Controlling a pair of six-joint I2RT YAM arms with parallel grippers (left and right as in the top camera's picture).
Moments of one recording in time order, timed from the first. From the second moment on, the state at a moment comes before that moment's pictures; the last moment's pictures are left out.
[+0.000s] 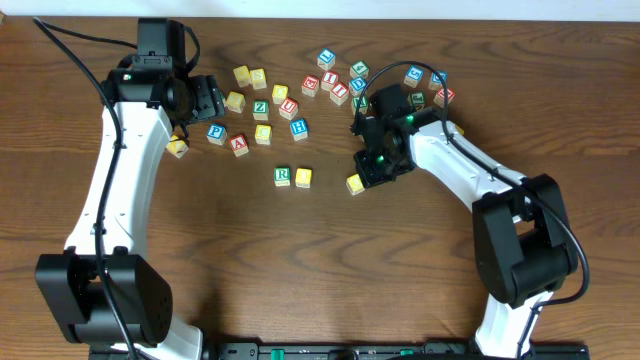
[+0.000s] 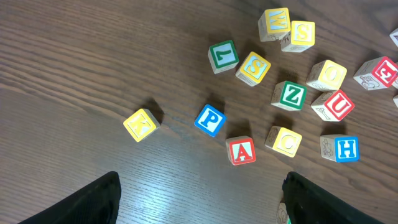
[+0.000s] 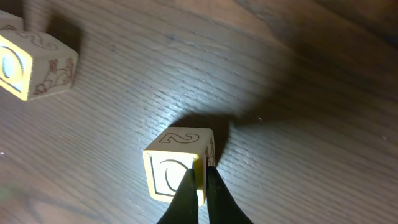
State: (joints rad) left arm -0.02 1.72 1.57 -0.94 -0.09 -0.28; right arm 0.41 1.98 1.36 -0.77 -0.27 0.05
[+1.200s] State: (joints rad) left arm -0.02 1.72 1.57 -0.94 -0.09 -0.28; right arm 0.15 1.89 1.32 -0.82 -0.34 0.16
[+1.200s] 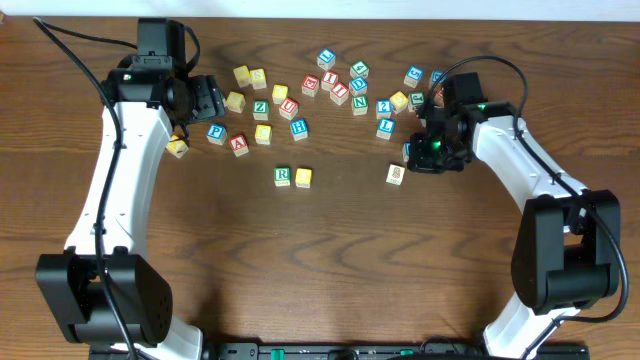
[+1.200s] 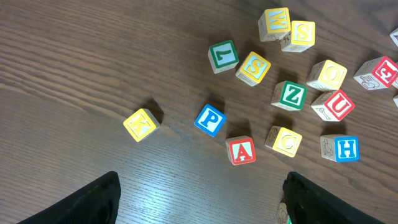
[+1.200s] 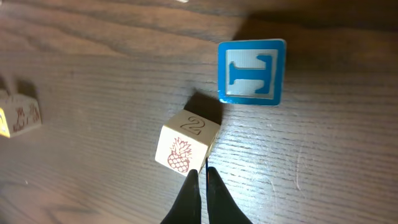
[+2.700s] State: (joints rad) left arm -0.02 1.72 1.57 -0.94 -0.09 -0.28; right arm 0.17 1.98 1.33 -0.86 -0.23 0.24
